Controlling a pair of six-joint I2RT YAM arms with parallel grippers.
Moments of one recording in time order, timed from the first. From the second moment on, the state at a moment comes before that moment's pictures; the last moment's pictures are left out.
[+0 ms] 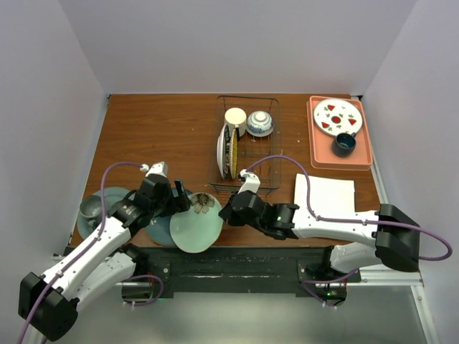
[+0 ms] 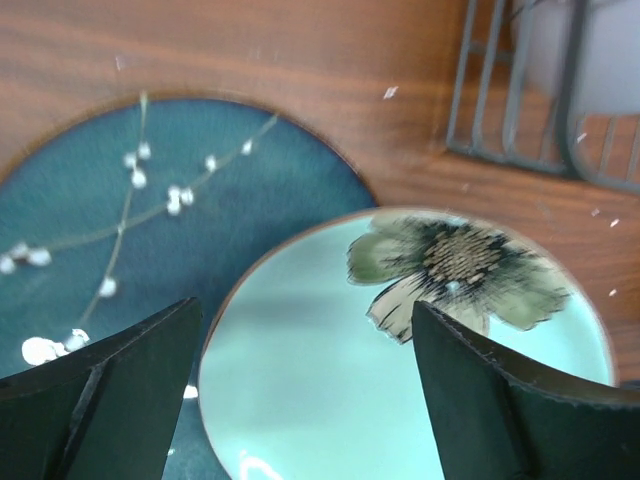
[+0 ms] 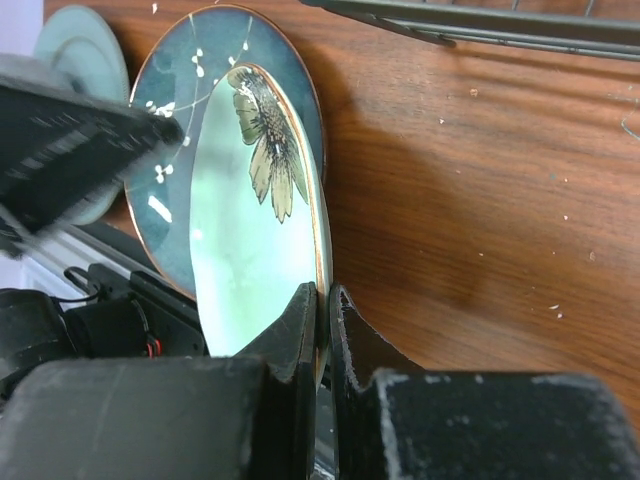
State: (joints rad) left arm -0.52 0.81 0.57 -0.59 -0.14 -0.68; right arm 1.21 1.33 0.80 -0.13 0.36 1.04
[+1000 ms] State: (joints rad) left arm -0.52 0.87 0.48 -0.61 -0.14 -0.90; right arm 1.18 1.37 0.59 0.12 0.29 1.23
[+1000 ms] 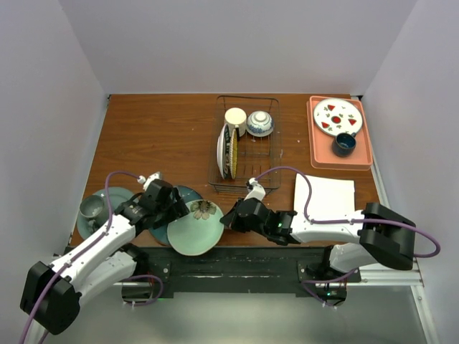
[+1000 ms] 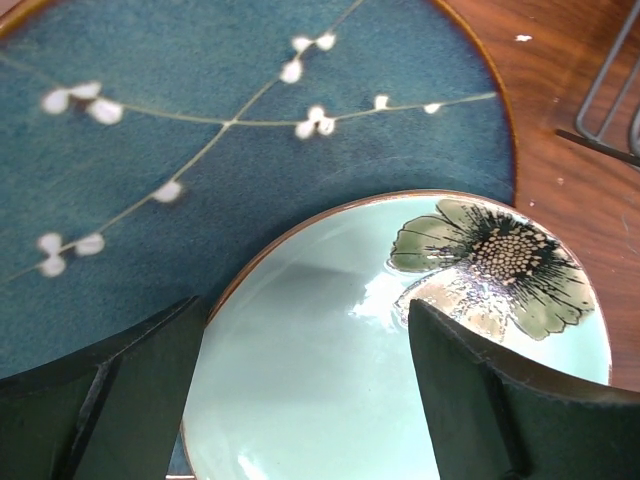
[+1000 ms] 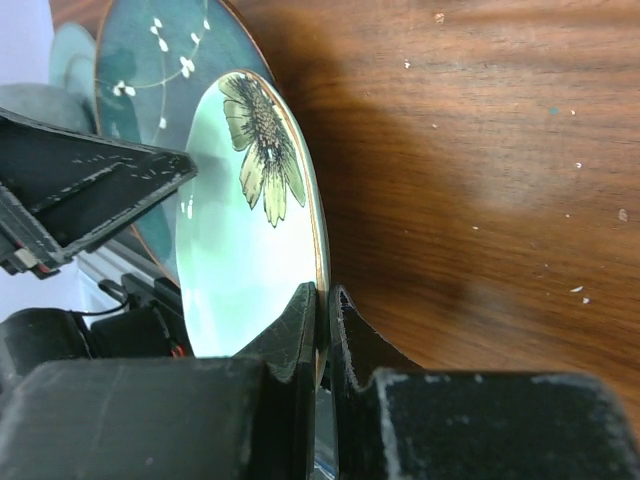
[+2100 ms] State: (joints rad) left arm -0.49 0.85 0.37 -0.53 -0.19 -0.89; right arm 1.15 1.57 0.80 0.09 0.25 1.14
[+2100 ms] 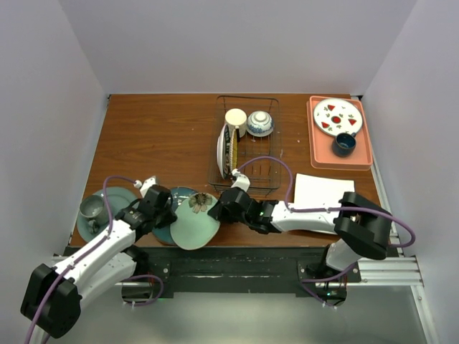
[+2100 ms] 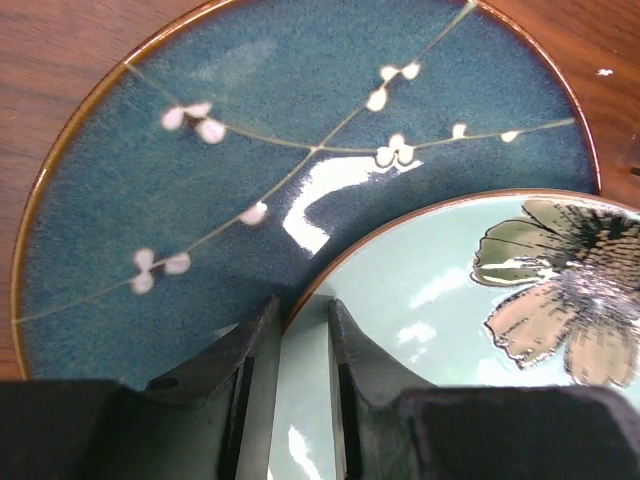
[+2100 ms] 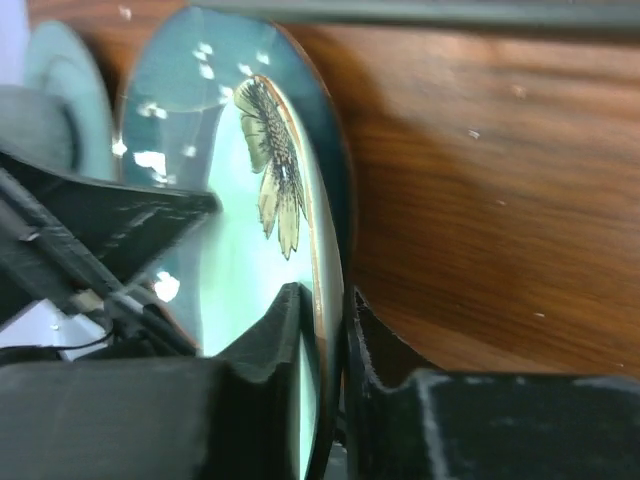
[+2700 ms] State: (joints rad) left arm -0.51 0.74 0.63 -0.63 -0.09 -0.79; right arm 1.18 1.29 0.81 -0.16 0.27 0.97
